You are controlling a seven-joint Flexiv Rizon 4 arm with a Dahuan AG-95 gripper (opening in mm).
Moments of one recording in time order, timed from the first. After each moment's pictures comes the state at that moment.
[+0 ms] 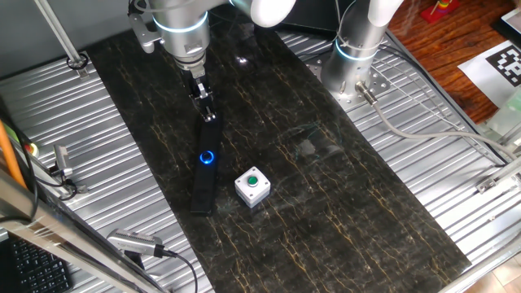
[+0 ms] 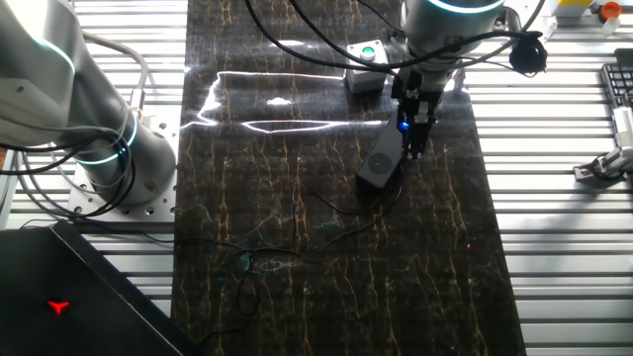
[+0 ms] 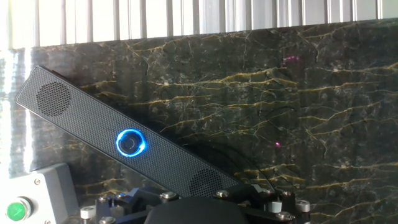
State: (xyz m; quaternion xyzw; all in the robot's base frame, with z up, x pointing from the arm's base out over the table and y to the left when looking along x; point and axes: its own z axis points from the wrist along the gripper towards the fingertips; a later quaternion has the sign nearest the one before) arm 0.500 0.000 0.170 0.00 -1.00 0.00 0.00
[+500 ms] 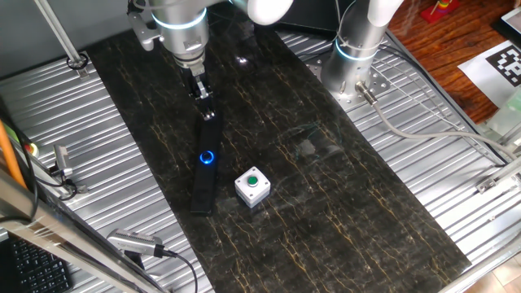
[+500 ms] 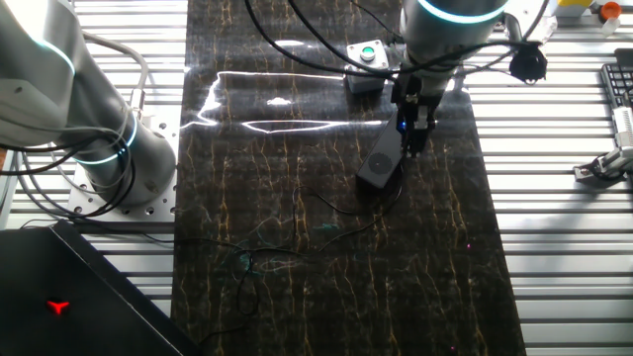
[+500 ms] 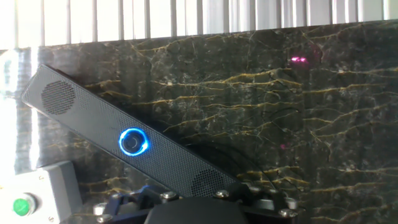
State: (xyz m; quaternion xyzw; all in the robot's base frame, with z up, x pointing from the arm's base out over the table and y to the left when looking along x) arm 0.499 -0.001 0.170 0.01 -1.00 -0.02 0.00
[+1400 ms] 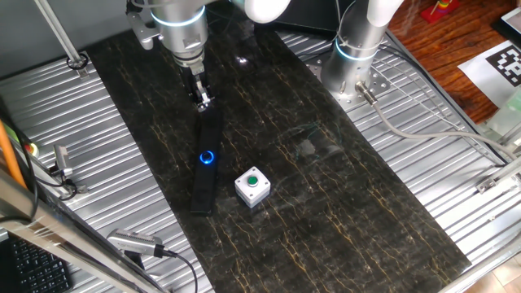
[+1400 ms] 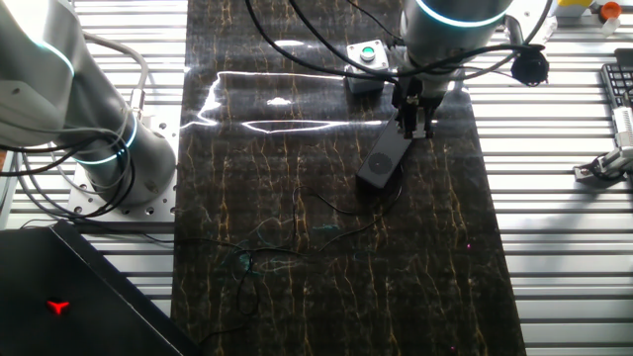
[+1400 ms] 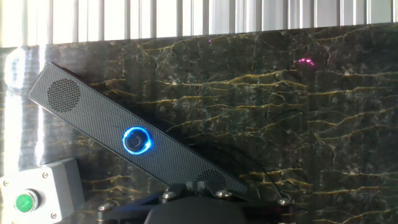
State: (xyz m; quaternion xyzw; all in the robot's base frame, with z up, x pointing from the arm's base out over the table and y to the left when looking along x) arm 0.499 0.000 0.170 0.02 -1.00 -0.02 0.00
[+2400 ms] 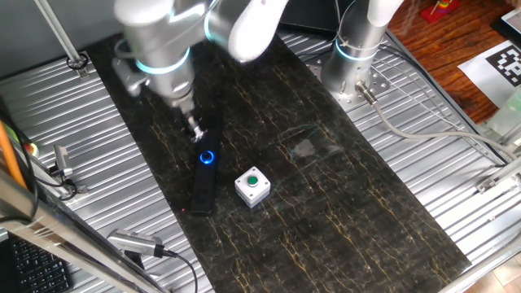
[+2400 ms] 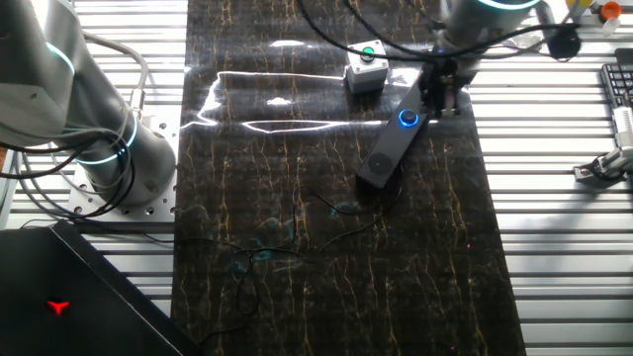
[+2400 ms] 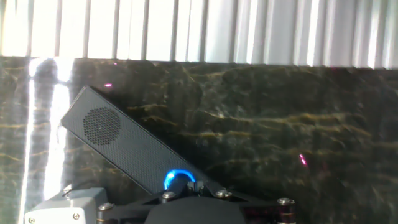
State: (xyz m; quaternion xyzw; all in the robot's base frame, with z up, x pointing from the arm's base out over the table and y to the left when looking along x) arm 0.555 0.065 0.125 0.07 -1.00 -0.03 0.03
